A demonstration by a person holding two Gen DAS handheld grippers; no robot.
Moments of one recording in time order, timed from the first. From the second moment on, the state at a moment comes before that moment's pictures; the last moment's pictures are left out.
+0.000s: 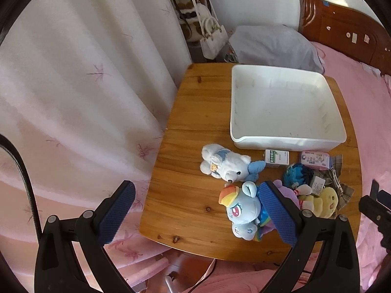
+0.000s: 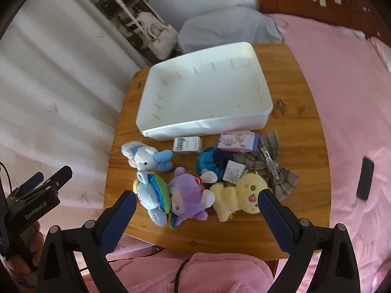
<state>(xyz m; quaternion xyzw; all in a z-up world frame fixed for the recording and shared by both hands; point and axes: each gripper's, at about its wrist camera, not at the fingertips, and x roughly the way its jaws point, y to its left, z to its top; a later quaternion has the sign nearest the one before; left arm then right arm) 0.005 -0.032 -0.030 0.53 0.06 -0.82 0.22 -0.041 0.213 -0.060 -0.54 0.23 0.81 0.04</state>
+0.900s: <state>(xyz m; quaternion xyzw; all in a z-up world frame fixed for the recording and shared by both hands) -0.045 -0.020 -0.168 0.64 0.14 -0.74 0.16 -0.031 0.266 -0.212 -0.59 0.48 0.64 0.14</state>
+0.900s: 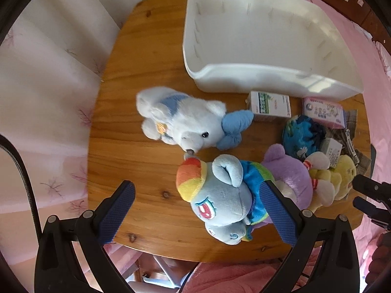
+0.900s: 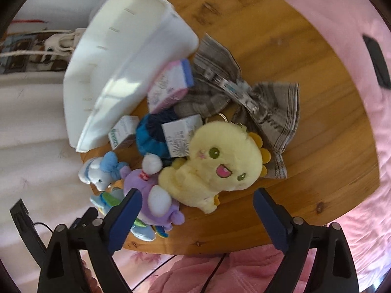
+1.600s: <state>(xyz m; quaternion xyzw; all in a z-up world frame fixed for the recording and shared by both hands) -0.058 -0.027 -0.223 0.65 0.26 -0.70 0.13 -0.041 0.266 -0.260 -0.59 0.54 0.59 0.15</state>
